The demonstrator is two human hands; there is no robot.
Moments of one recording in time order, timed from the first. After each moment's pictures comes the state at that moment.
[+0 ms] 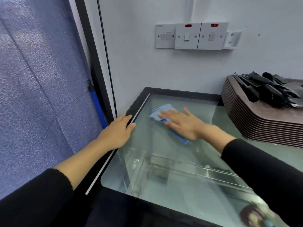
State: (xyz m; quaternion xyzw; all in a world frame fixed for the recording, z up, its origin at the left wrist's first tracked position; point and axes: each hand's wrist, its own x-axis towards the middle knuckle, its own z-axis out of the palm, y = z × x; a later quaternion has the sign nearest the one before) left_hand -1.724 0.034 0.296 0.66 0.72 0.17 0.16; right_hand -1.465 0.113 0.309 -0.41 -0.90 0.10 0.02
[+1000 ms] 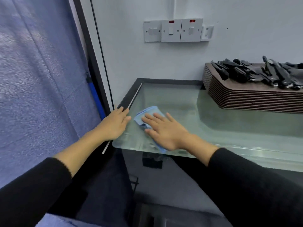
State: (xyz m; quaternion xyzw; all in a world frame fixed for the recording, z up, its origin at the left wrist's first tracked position) left_hand -1.726 -0.034 0.303 0.71 0.68 0.11 0.14; right_hand -1.505 -0.047 0.306 -0.46 -0.88 0.07 0.02
